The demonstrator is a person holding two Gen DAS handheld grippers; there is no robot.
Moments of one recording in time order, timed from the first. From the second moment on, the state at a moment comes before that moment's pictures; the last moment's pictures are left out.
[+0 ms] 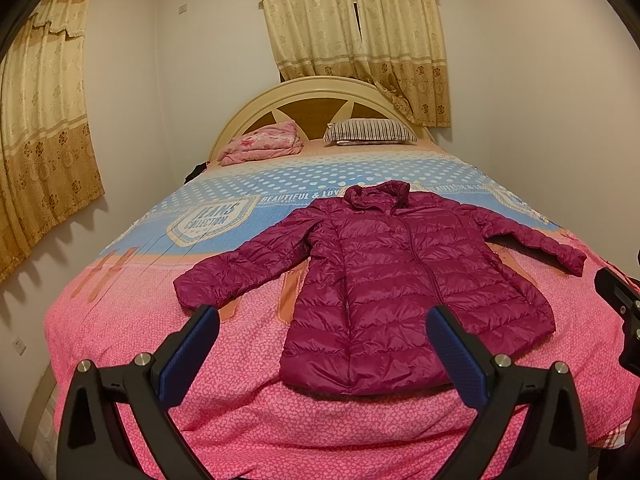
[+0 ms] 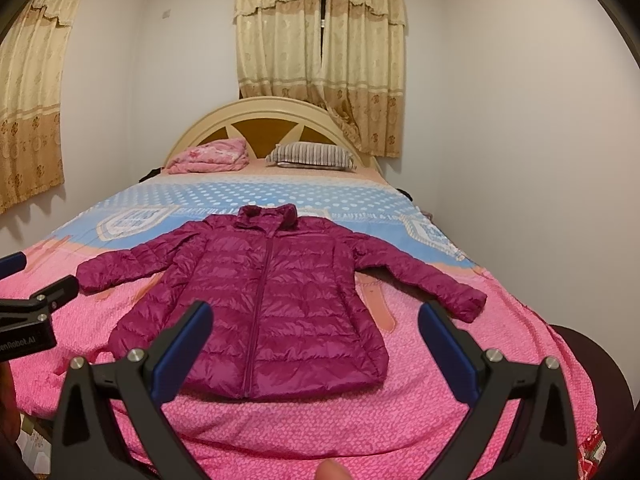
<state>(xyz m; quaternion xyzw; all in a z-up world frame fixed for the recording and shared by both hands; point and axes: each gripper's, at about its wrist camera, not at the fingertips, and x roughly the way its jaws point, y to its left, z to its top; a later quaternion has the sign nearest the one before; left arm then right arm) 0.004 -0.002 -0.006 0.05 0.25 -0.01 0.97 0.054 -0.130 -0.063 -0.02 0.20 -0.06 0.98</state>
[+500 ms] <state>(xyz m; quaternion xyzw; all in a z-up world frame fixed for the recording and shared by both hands) 0.006 -0.001 -0.010 0.05 0.25 -0.01 0.97 0.053 -0.130 -0.064 -0.02 0.20 -0.06 0.98</state>
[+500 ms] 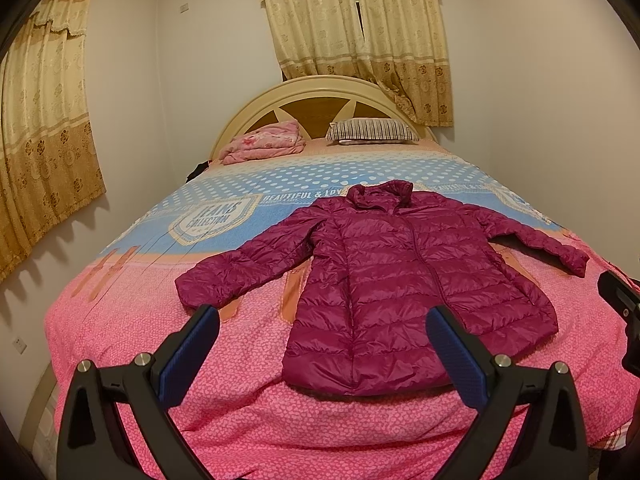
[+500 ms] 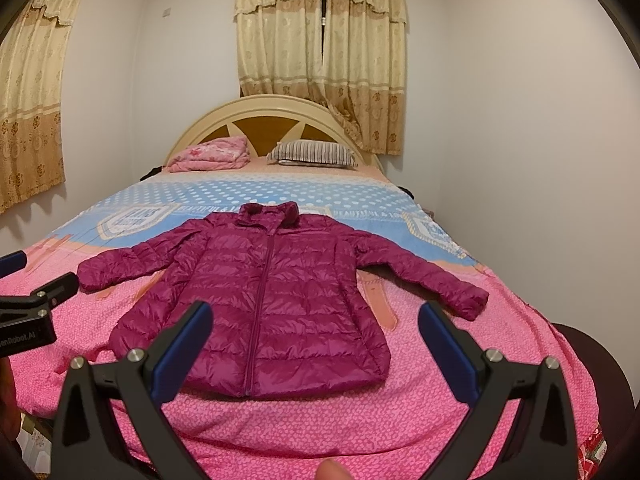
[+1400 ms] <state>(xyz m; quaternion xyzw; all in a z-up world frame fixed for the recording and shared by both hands) 0.008 0.001 -0.010 0.04 0.25 0.00 0.97 0.054 -0.128 -0.065 -0.02 0.20 -0.06 0.98</state>
